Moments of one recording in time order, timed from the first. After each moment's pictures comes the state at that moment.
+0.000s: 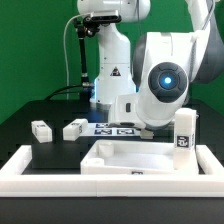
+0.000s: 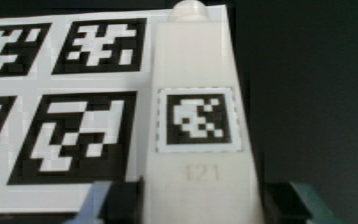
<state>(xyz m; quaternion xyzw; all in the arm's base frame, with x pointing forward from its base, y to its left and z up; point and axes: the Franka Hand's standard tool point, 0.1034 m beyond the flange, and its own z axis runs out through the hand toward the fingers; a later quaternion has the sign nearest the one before) 0.386 0.053 0.010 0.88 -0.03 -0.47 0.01</state>
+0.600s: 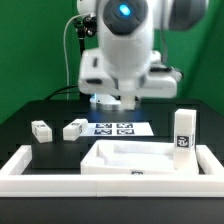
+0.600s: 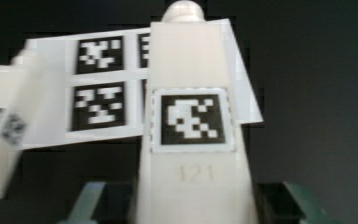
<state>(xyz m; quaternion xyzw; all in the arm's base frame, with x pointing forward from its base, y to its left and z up) 0.471 -0.019 0.123 0.90 -0.09 -0.43 -0.03</state>
